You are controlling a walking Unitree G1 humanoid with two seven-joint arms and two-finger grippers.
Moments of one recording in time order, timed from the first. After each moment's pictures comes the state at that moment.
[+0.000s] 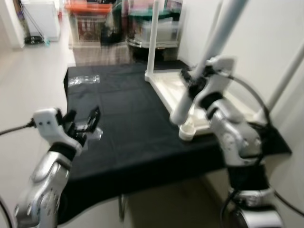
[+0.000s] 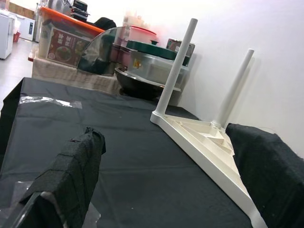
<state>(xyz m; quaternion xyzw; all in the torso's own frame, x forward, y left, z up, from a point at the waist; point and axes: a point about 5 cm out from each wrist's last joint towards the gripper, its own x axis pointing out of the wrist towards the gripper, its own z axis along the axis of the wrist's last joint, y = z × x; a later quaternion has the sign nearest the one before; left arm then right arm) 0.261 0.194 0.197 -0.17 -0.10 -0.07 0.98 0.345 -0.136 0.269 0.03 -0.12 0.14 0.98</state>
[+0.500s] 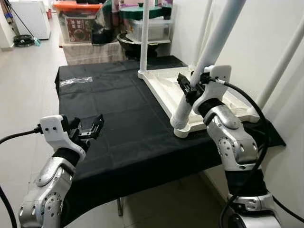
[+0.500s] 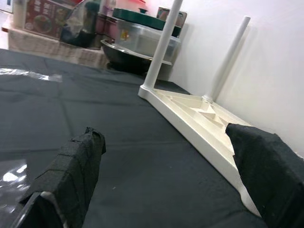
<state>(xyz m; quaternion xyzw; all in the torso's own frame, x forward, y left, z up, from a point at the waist) 0.264 0.188 0.189 -0.17 -0.08 -0.08 0.98 0.344 -0.137 0.264 0.03 -0.13 0.13 0.98</state>
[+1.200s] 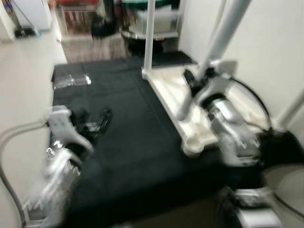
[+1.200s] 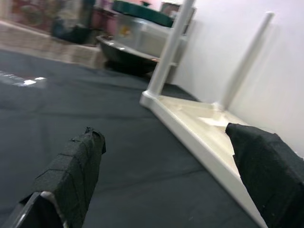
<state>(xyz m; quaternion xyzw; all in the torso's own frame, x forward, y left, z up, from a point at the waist) 0.266 0.183 0.191 -0.18 -0.09 -0.09 0.98 0.345 -0.120 0.261 0.03 -0.13 0.15 0.98</state>
